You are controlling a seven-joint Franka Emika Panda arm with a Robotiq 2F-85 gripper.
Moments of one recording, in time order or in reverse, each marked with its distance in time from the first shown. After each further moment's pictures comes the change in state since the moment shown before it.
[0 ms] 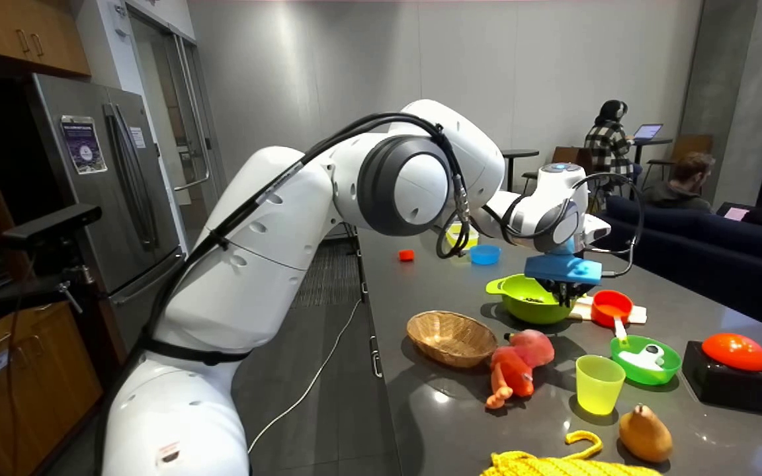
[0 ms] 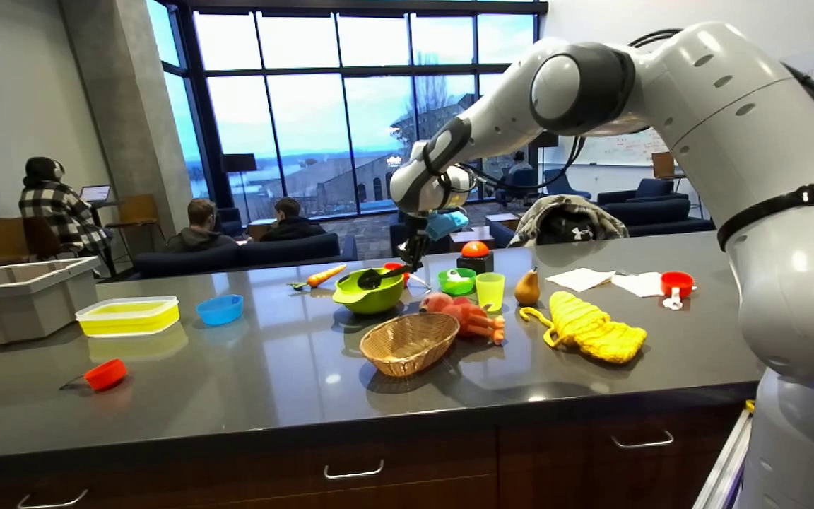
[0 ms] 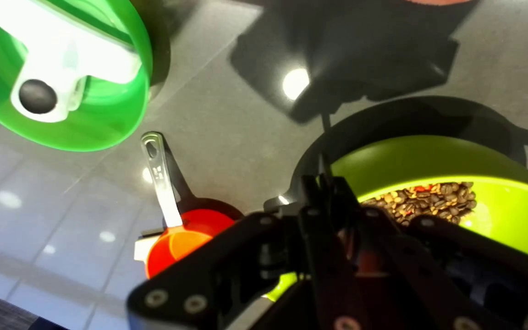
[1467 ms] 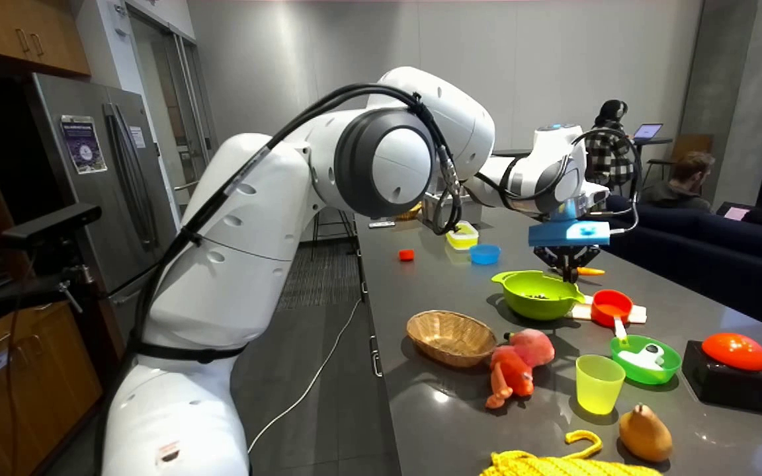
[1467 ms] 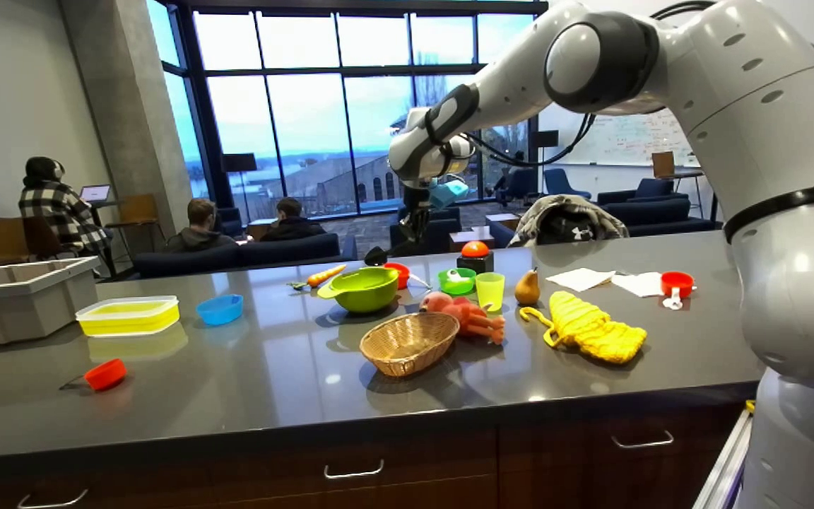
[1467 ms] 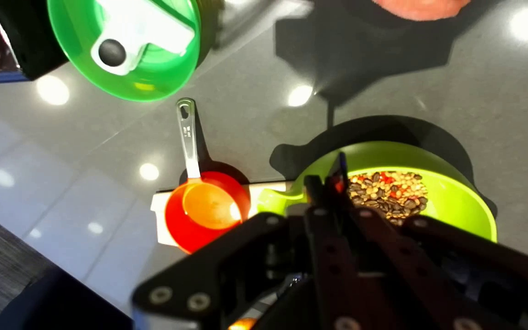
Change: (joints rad) arm 0.002 -0.102 0.004 0.029 -0.074 -0.150 -0.064
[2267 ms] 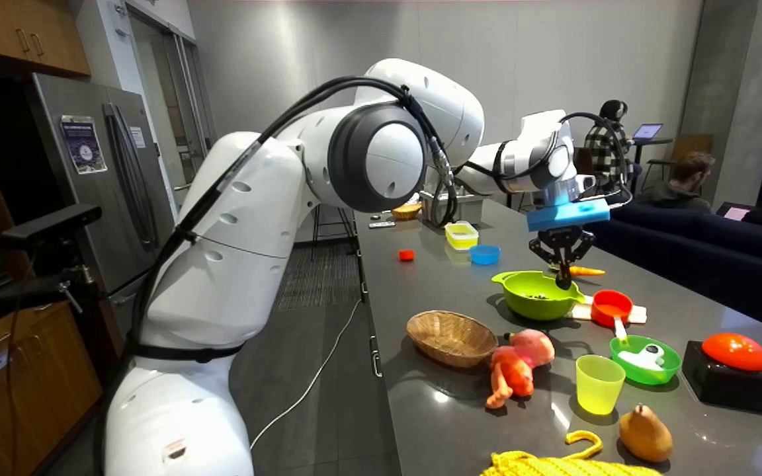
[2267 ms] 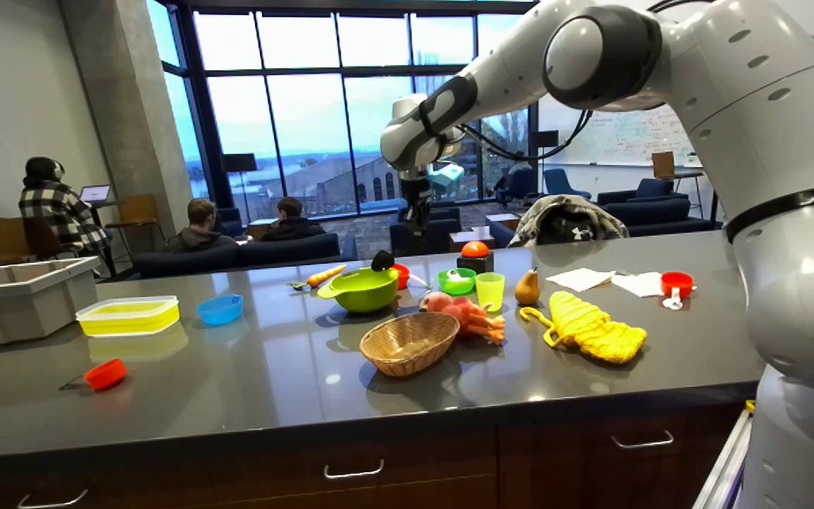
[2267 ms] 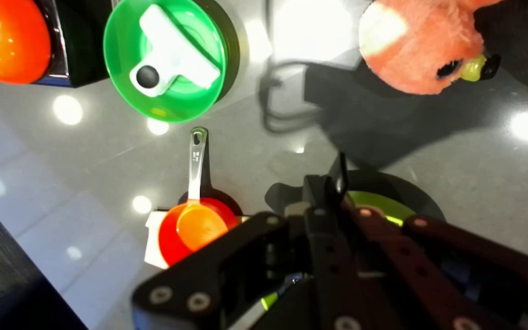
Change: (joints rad) arm 0.044 -0.016 -0.017 0.063 -0.141 -0.192 -0.053
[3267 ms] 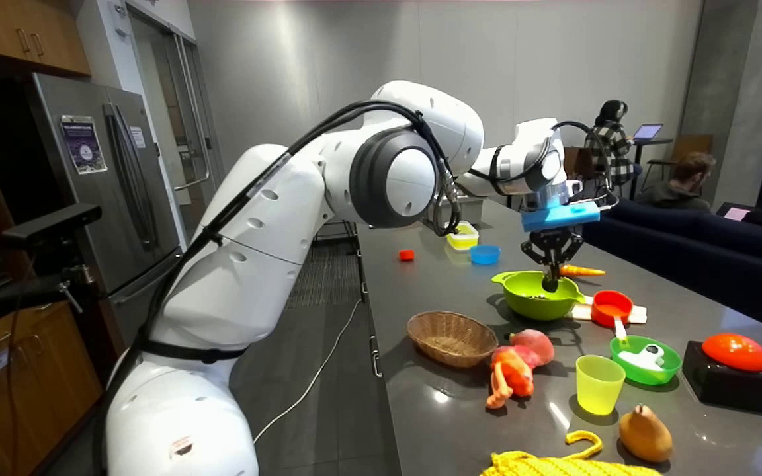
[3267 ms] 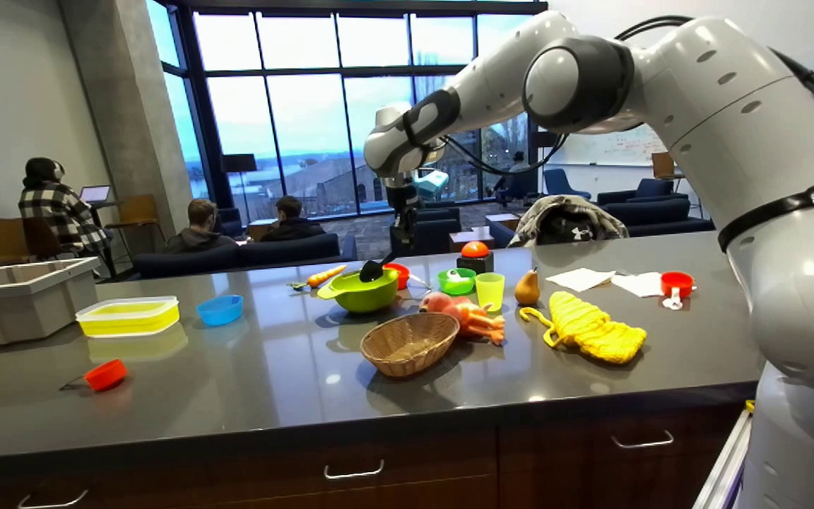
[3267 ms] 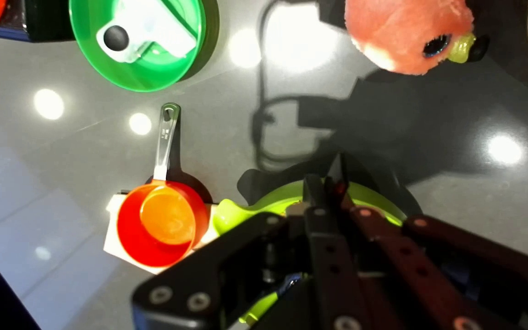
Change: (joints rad) arm 0.041 0.104 0.002 0.139 -0.001 -0.081 -0.042
